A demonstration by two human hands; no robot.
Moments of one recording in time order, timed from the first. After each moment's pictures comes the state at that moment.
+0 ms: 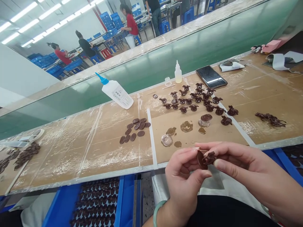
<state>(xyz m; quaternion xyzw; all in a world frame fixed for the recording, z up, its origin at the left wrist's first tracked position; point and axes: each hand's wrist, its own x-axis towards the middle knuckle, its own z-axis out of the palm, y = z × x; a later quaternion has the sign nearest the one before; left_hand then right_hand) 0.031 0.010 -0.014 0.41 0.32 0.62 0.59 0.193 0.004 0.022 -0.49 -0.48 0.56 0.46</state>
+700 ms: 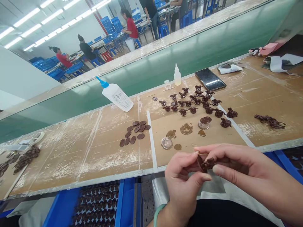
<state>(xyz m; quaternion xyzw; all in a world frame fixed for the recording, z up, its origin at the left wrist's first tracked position) 0.028 0.013 -0.022 0.43 0.33 0.62 0.56 0.201 0.007 0.021 -0.49 -0.56 0.53 0.40</state>
